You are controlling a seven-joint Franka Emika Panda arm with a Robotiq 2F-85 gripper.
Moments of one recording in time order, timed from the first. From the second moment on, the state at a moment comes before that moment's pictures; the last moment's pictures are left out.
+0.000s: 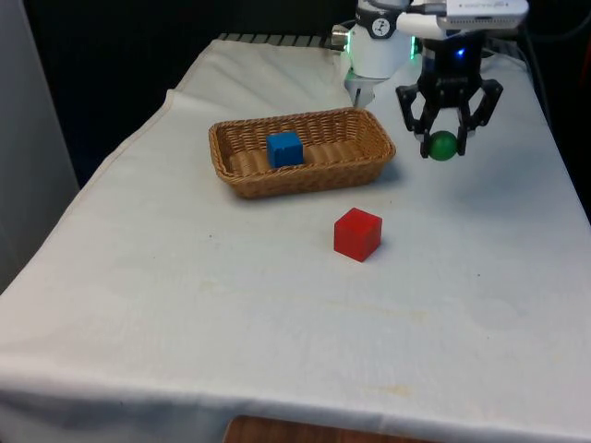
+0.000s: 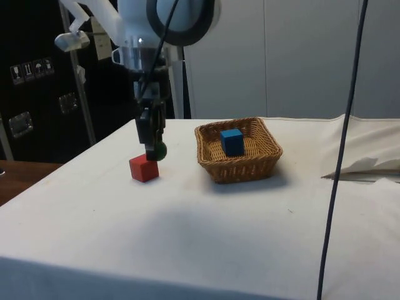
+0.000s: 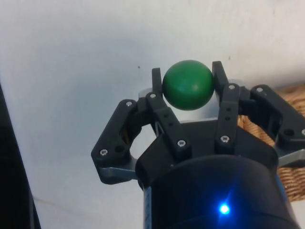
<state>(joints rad) 0.24 0.28 -0.06 -2.18 0.05 2.55 -0.06</state>
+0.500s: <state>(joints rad) 0.24 0.18 -0.08 -2.30 0.05 2.55 -0.10</state>
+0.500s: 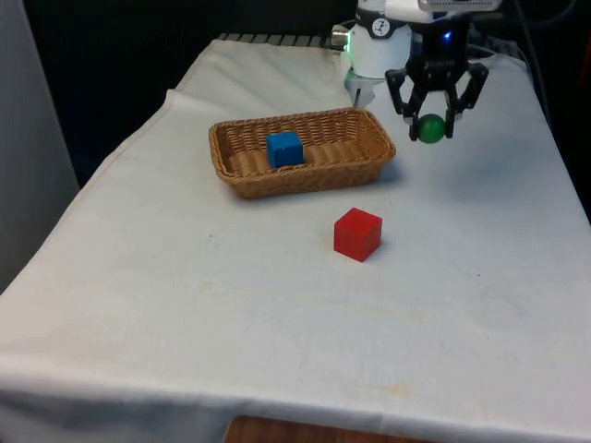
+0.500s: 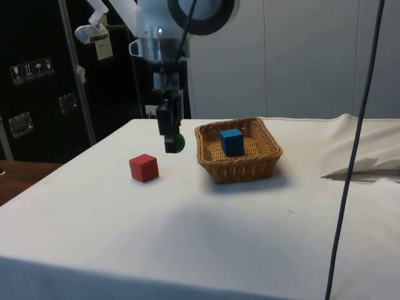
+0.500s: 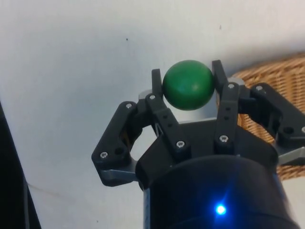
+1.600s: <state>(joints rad) 0.23 0.05 -0.18 -2.50 0.05 2.62 -0.34</state>
